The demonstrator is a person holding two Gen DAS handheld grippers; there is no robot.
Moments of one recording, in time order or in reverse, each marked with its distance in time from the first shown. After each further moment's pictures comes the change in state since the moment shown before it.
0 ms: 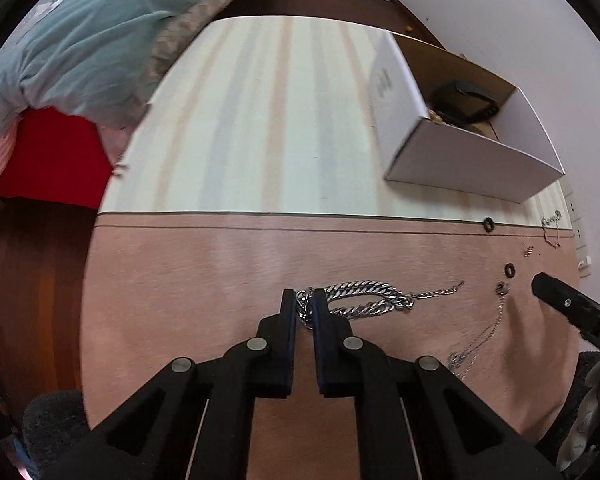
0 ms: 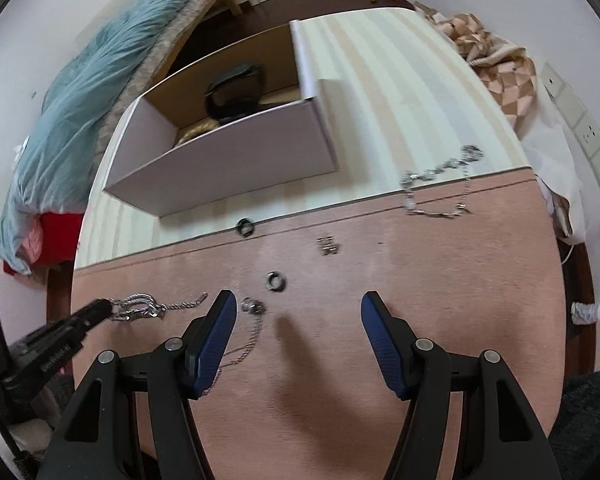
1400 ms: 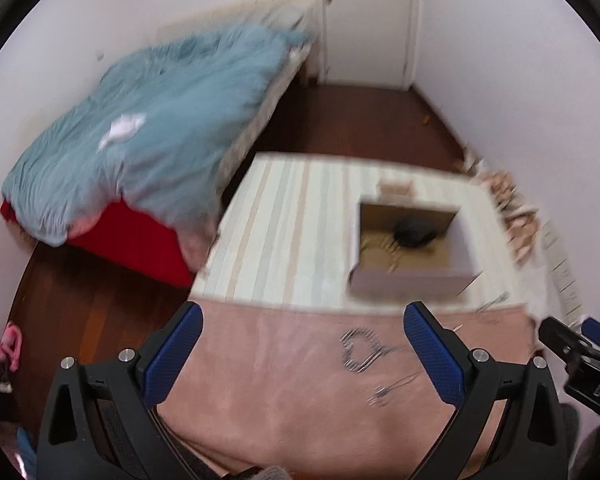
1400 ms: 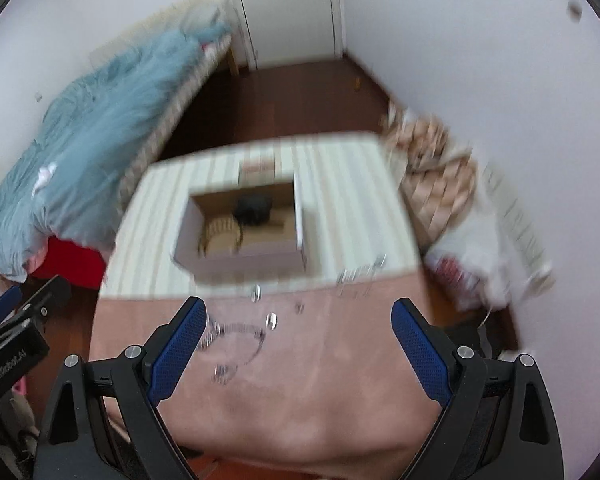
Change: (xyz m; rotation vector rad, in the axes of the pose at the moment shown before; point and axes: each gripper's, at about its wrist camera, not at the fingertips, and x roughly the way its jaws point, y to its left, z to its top) left arm -0.162 -0.051 0.010 -0.038 -0.310 0.160; right arm -0.152 0.017 0.002 -0.045 -0.173 -0.139
